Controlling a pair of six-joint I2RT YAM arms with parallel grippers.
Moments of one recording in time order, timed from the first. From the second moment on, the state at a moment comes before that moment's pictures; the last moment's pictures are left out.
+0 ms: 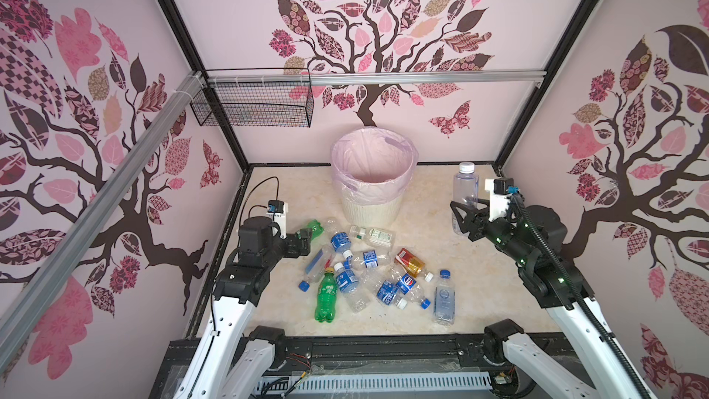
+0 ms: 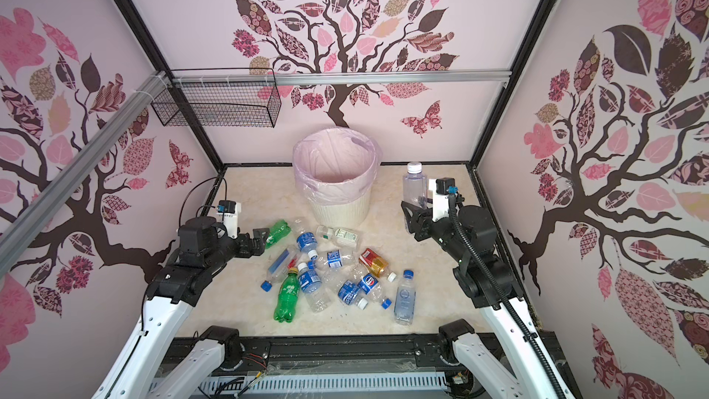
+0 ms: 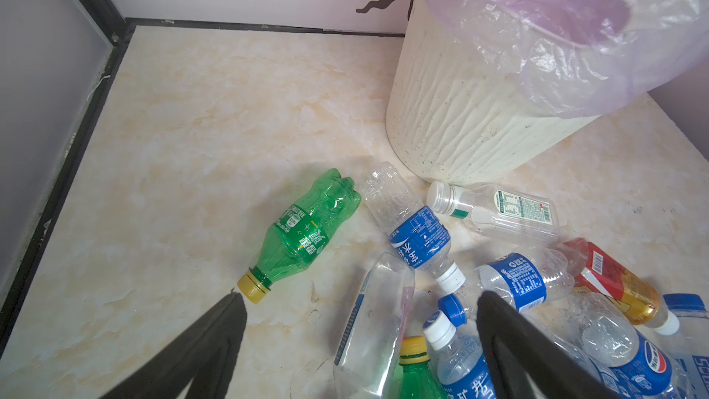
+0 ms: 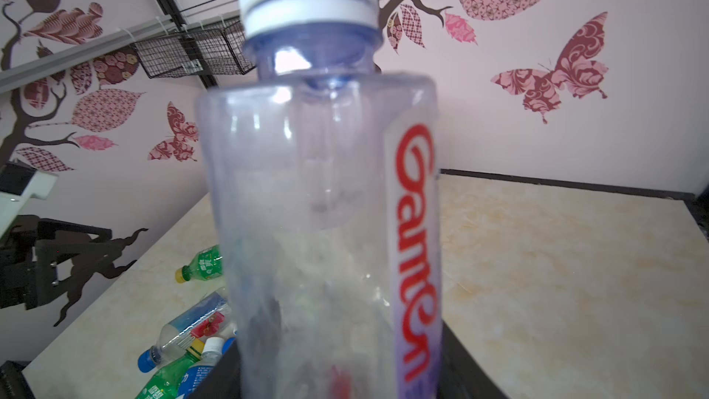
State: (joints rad) left arm -0.15 0.77 0.82 -0.62 0.09 -0.10; right arm 0.29 0.80 1.01 -0.35 -0.25 0.20
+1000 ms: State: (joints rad) left arm -0.11 0.91 0.96 -0.71 0.07 -0.03; right arm 0.42 1.48 1.75 -0.51 -0.31 0.15
